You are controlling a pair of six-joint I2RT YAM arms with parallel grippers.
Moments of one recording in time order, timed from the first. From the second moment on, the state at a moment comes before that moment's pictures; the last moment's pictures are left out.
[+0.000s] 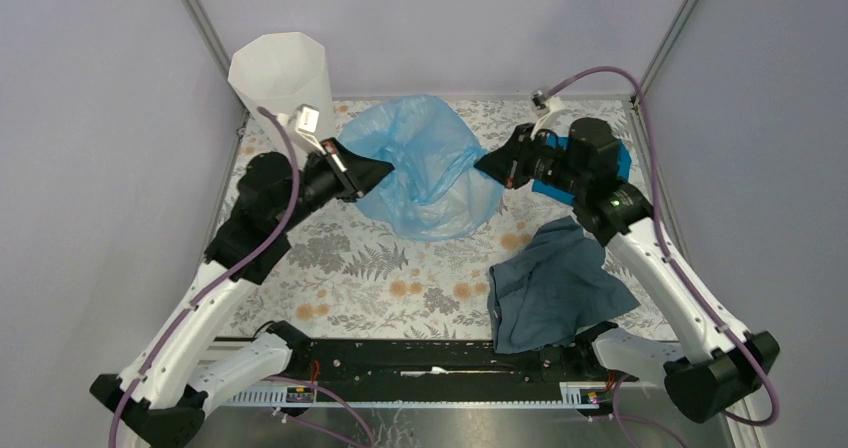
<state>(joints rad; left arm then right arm) -0.61 0.93 1.05 -0.23 0.23 -0.83 0.44 1.16 1.10 -0.22 -0.55 0.50</state>
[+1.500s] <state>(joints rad) -0.77 1.28 1.30 -0.42 0.05 -0.64 0.52 1.18 1.00 0.00 -0.69 0.73</state>
